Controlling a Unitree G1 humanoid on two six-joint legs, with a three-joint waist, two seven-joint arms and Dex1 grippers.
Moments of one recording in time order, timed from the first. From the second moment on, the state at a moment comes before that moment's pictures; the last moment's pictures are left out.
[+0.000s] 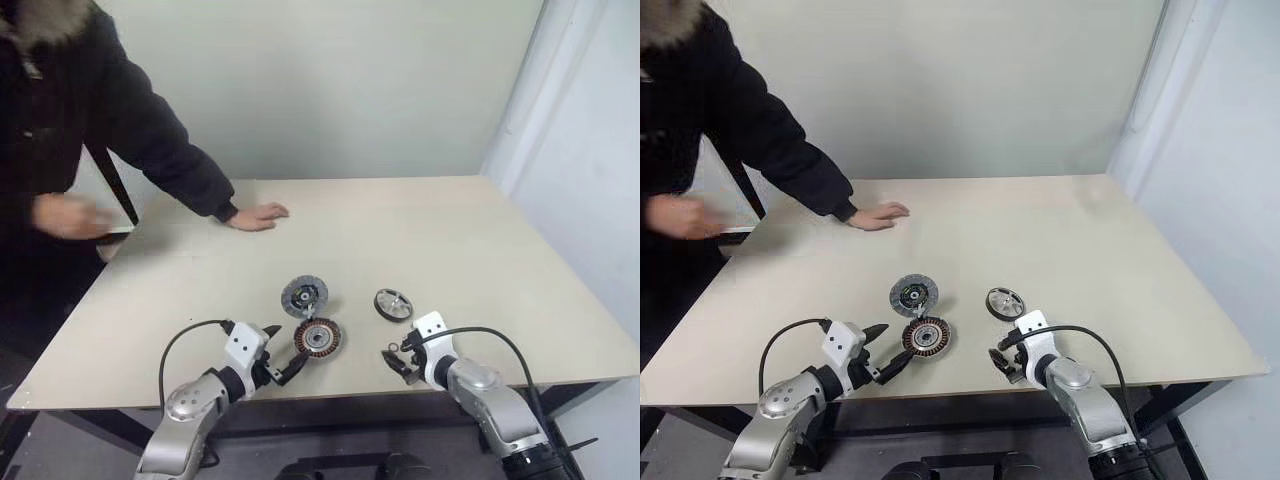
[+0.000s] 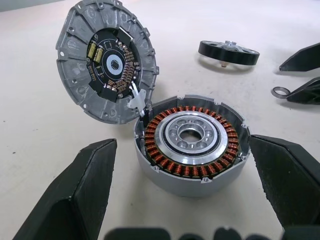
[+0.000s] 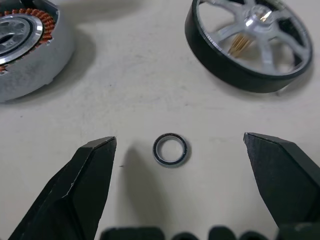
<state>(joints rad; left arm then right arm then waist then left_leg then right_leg) 0.12 0.39 -0.02 -0.05 -0.21 0.12 -0.67 -0.08 -0.25 0.21 0.02 0.11 0.52 0.41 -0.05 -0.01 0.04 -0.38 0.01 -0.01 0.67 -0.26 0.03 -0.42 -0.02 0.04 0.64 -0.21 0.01</state>
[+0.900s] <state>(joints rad) 0.11 0.41 -0.01 -0.05 -0.21 0.13 -0.67 -0.09 -0.21 0.21 0.07 0.05 0.45 0.41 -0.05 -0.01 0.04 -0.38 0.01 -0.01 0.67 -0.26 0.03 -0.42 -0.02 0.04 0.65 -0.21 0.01</state>
